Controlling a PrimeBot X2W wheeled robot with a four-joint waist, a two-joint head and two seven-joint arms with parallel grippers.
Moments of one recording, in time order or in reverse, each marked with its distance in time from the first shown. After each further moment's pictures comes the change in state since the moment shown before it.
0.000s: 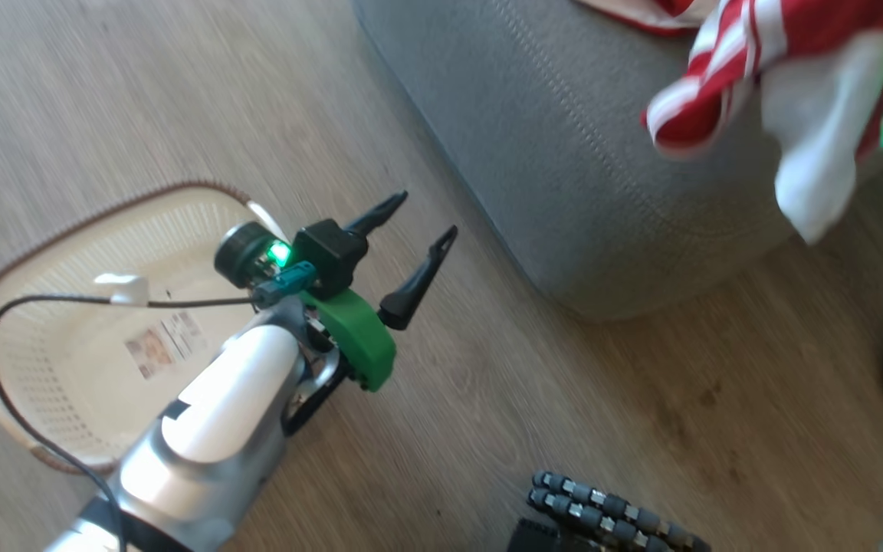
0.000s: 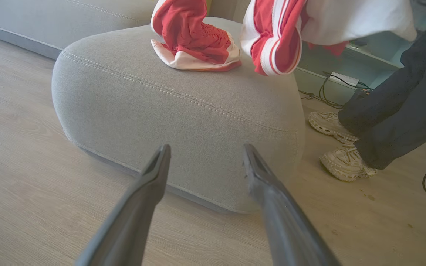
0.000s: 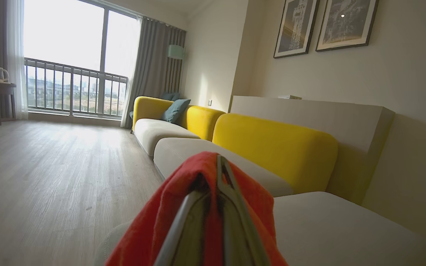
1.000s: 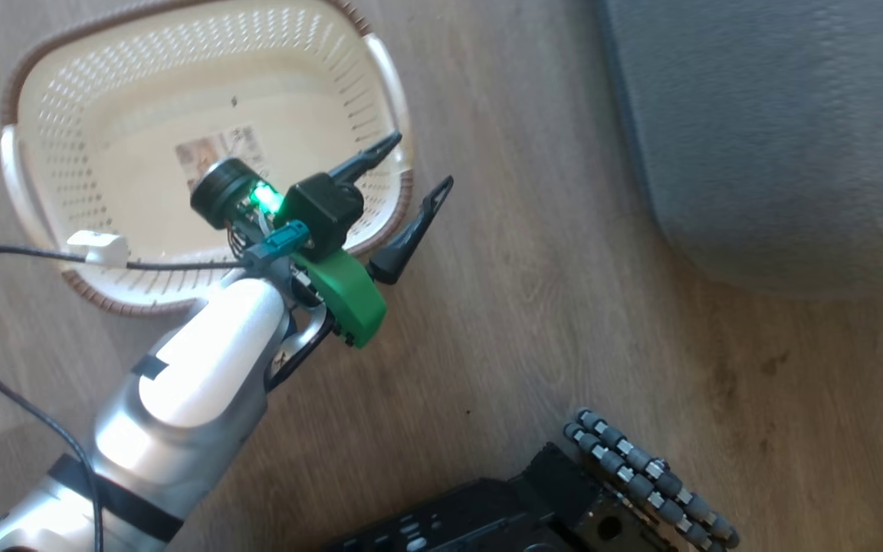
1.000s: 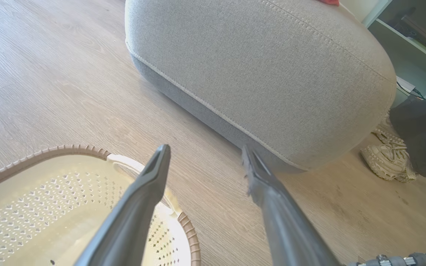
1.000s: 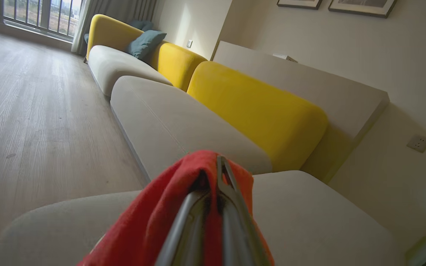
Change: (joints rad) left arm -0.102 0.061 -0.032 -0.052 0.045 0.007 0.004; right arm -0.648 -0.197 -0.364 0.607 -0.402 0.000 0.000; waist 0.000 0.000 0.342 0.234
